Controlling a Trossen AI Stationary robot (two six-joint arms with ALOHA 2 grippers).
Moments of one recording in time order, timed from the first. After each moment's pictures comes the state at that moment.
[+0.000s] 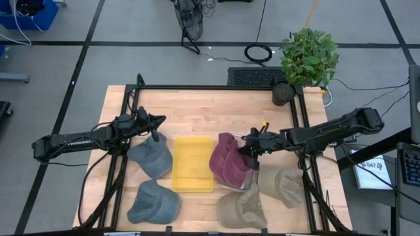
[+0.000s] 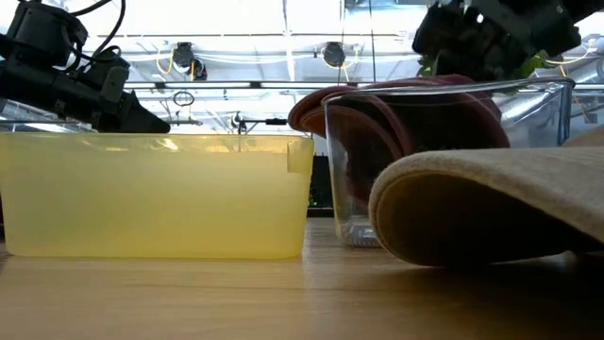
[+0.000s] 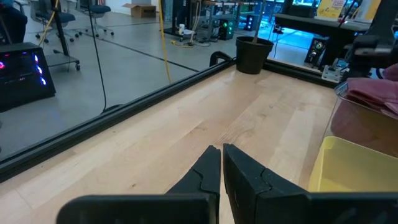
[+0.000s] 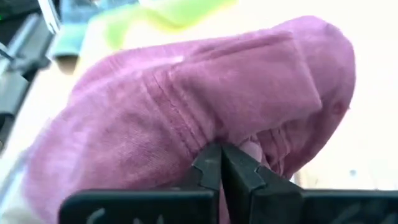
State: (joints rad) left arm 0.31 0.40 0.06 0.16 -0.21 -0.15; right arm 0.15 1.18 0.57 0.01 0.08 0.34
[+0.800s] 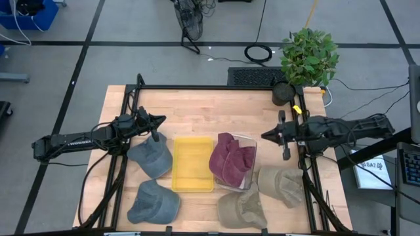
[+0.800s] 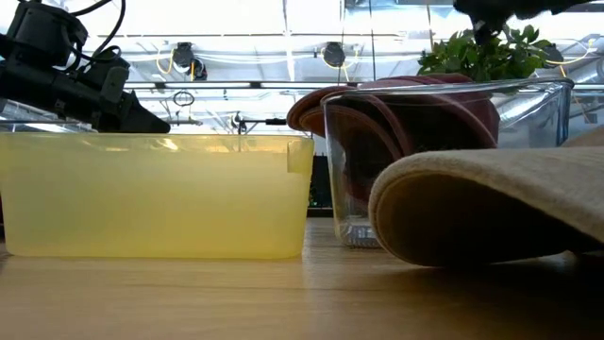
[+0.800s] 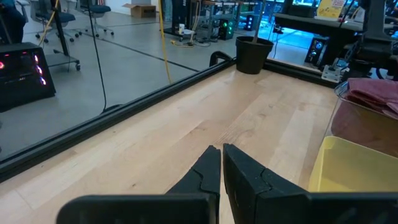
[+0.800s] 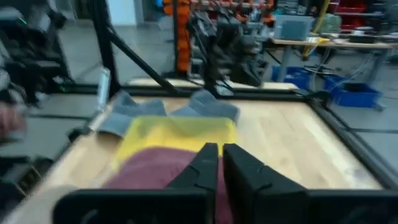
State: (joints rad) left arm 0.31 0.40 0.06 0.16 -0.21 -0.15; right arm 0.15 0.54 0.57 -0.19 0.13 0.01
